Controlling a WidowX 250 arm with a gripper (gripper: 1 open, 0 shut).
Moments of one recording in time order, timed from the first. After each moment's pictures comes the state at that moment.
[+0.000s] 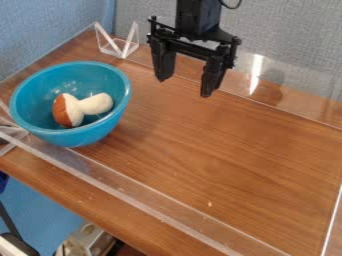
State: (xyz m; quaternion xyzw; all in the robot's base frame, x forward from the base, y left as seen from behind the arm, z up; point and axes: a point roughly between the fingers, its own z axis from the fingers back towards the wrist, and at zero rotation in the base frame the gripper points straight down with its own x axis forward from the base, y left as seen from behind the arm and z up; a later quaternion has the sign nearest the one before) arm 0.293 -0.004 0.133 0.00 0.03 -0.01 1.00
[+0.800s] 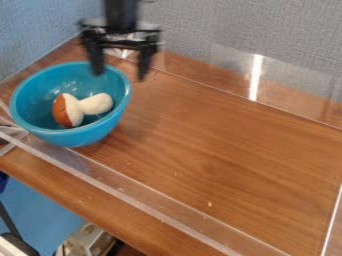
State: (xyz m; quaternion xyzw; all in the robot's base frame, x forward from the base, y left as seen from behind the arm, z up) arm 0.284 0.122 0.109 -0.01 0.04 0.21 0.98
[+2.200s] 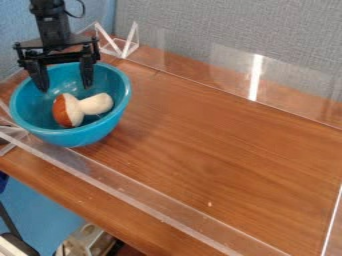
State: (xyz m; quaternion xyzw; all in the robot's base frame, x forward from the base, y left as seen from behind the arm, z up) arm 0.268 0.169 0.088 -0.01 0.00 0.34 0.94
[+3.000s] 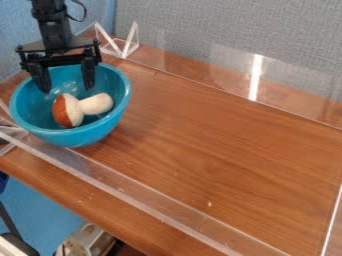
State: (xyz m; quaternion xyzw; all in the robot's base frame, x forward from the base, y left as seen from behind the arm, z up) arm 0.271 0.171 0.083 0.00 -0.02 0.35 0.94
